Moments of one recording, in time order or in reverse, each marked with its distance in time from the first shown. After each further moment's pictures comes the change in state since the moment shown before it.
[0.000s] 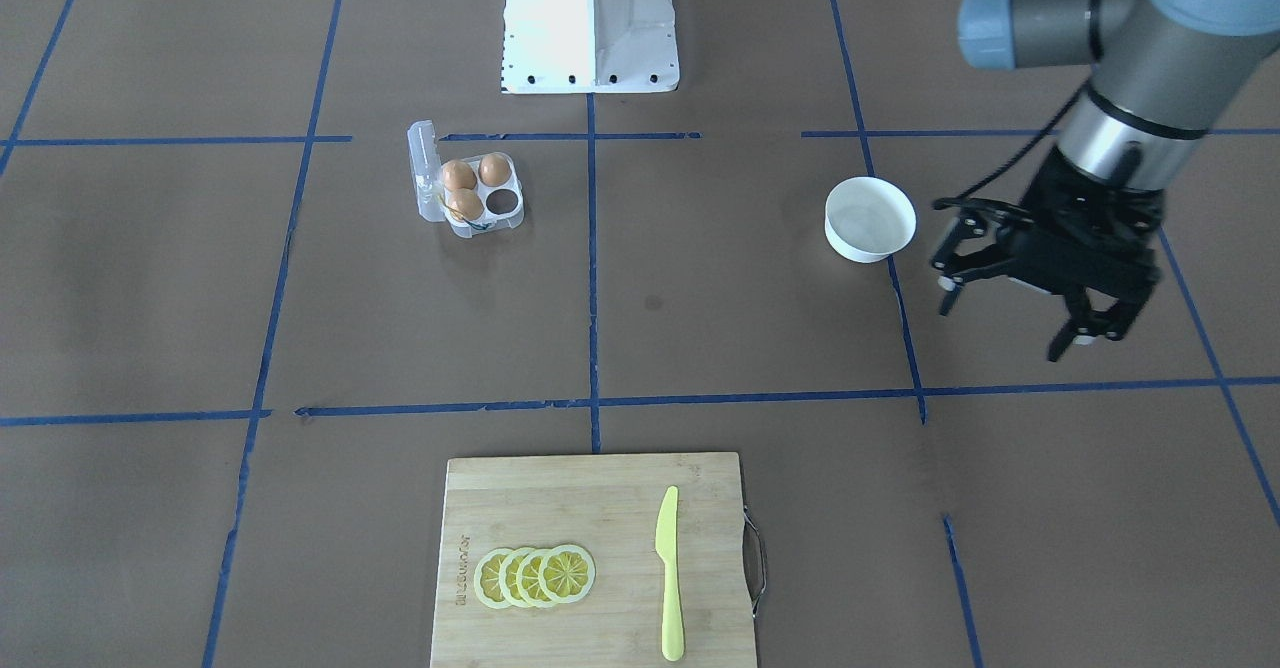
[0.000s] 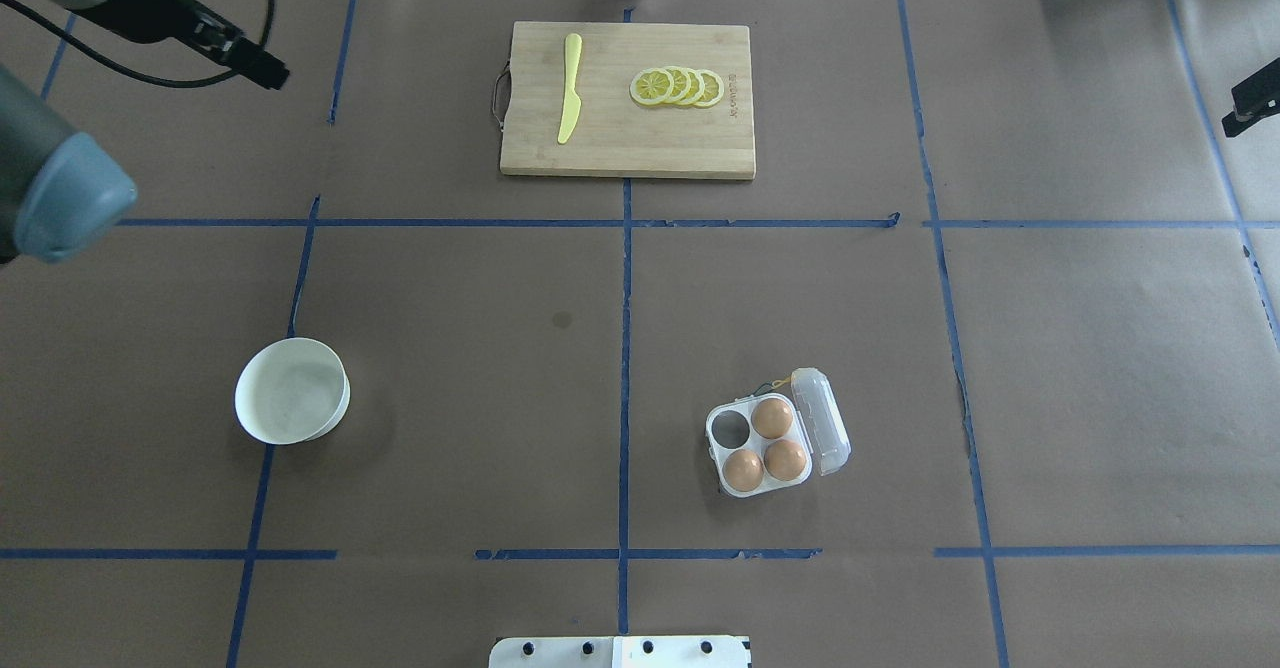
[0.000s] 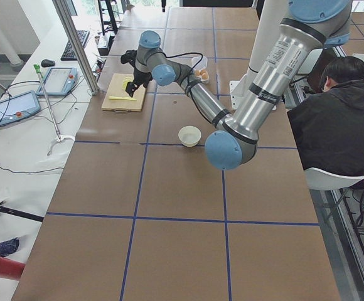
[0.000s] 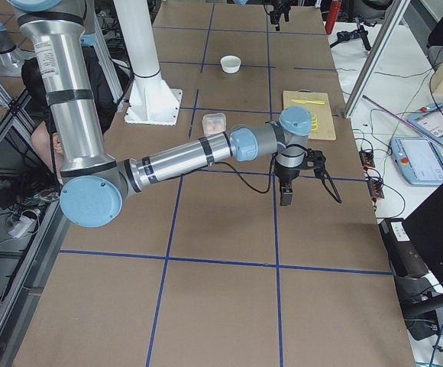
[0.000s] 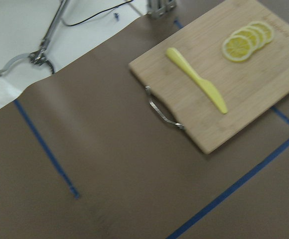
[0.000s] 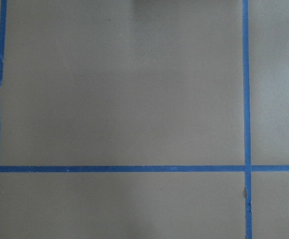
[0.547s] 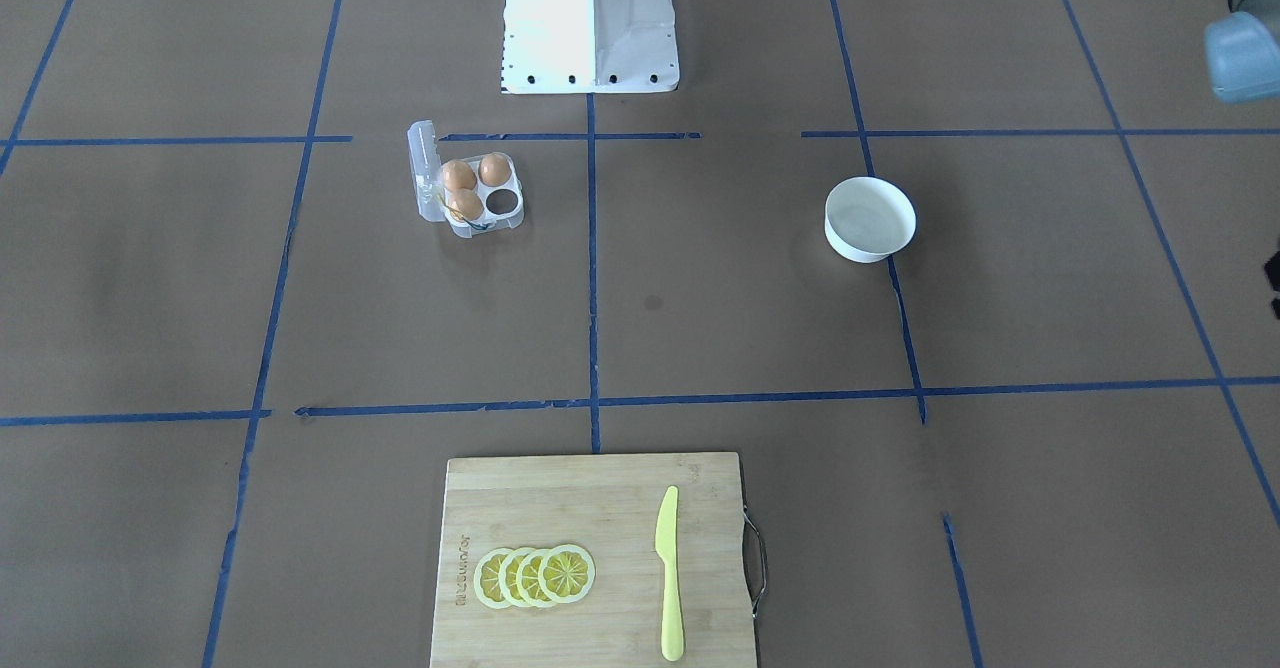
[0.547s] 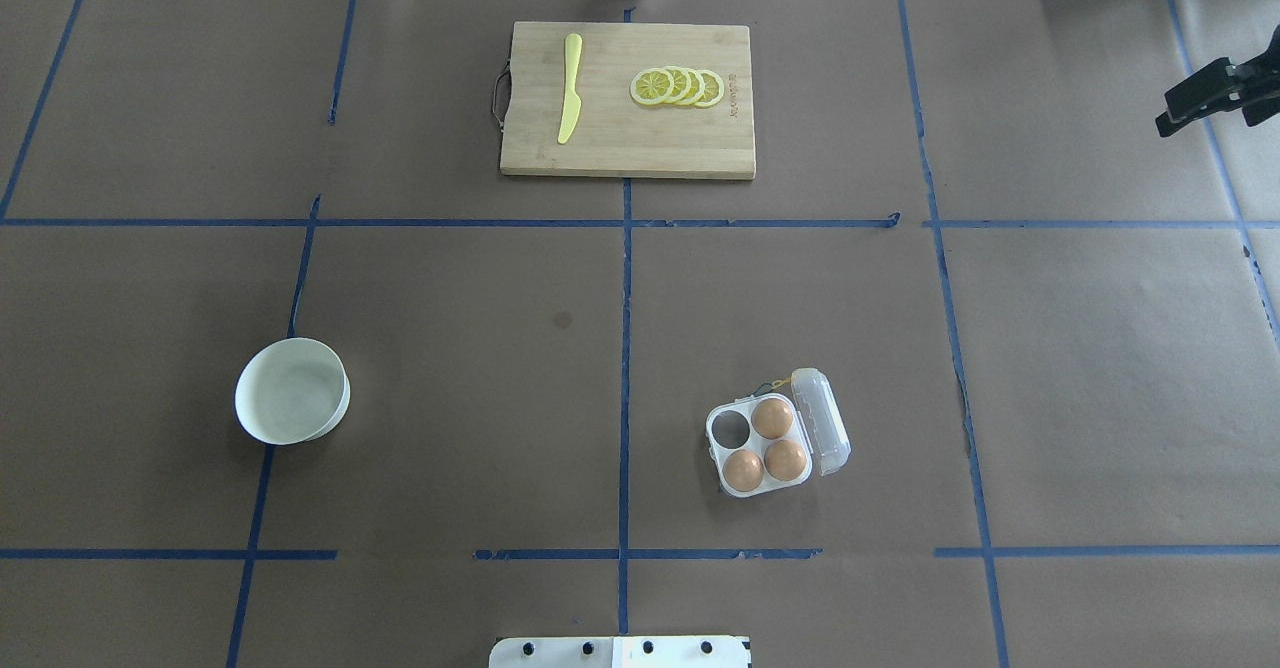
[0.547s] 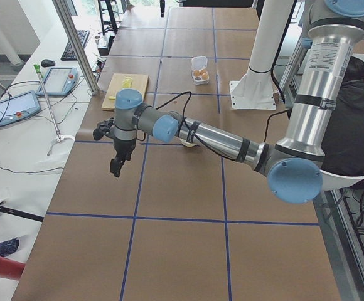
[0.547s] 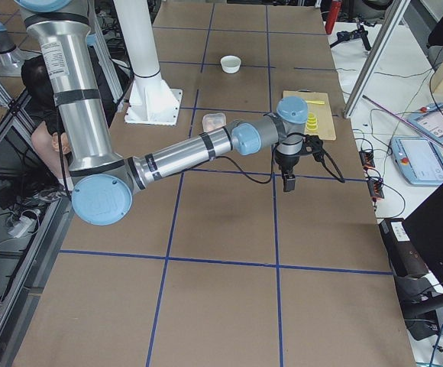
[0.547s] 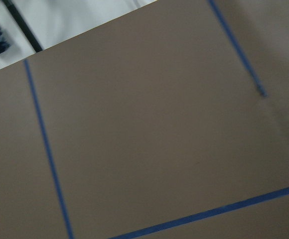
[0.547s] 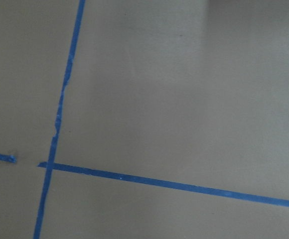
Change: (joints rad) left arm -0.297 0.251 0.128 0.009 -0.024 0.141; right arm -0.098 0.032 0.019 0.092 0.000 0.010
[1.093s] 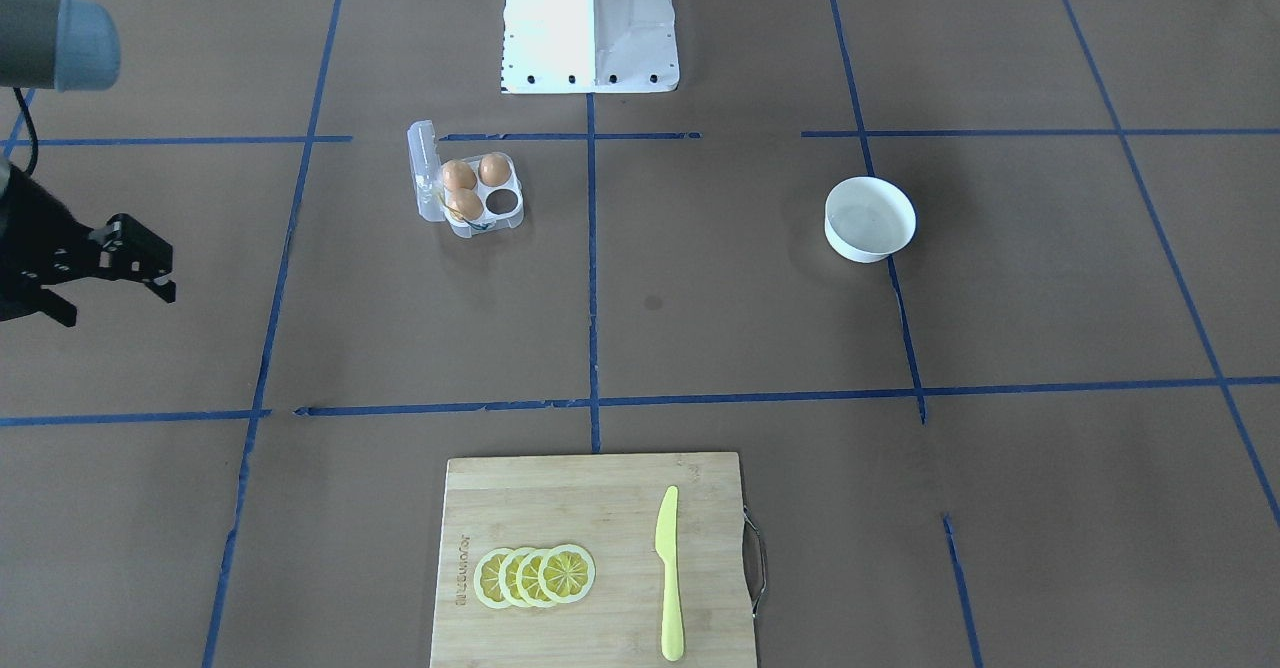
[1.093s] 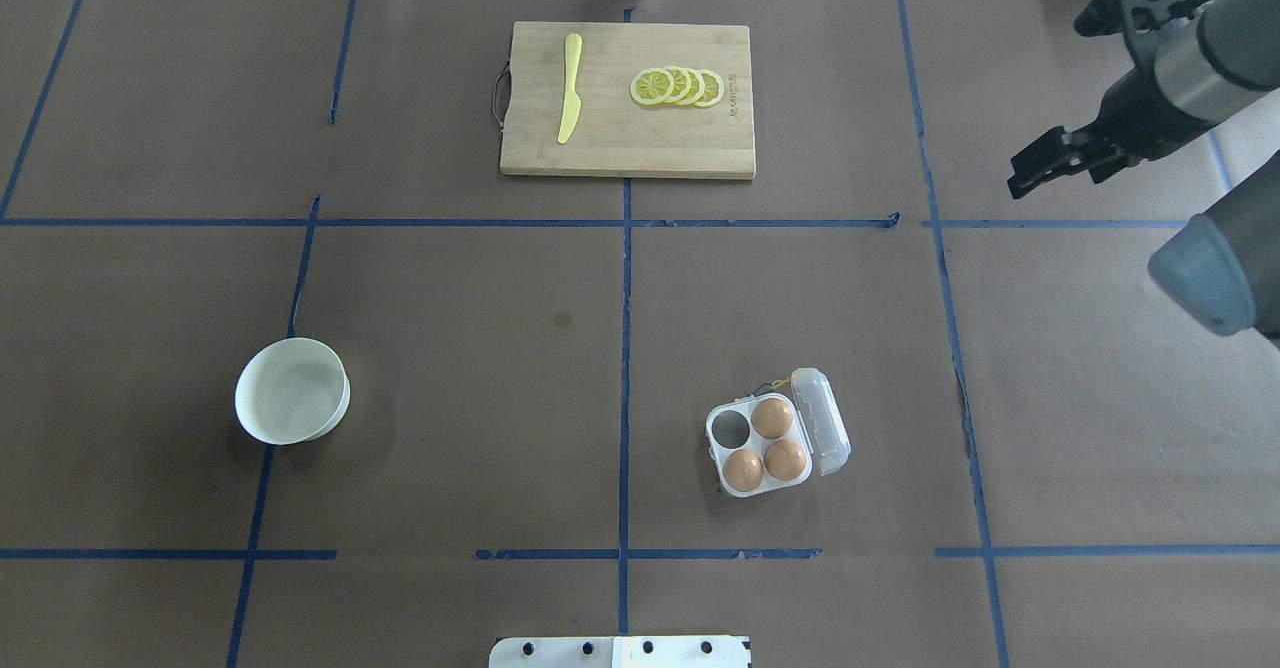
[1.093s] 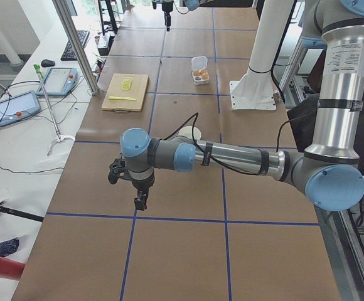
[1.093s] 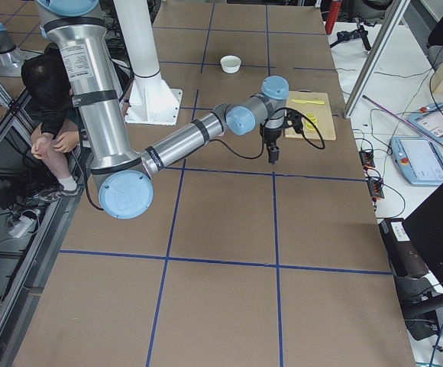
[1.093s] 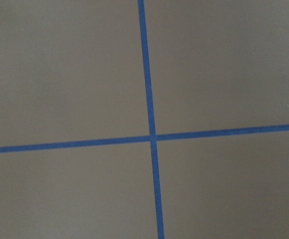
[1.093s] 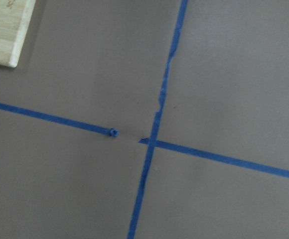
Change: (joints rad) left arm -0.116 0.138 -0.003 0.134 -0.225 0.164; right arm -0.236 0.019 0.129 0.015 -0.042 0.199
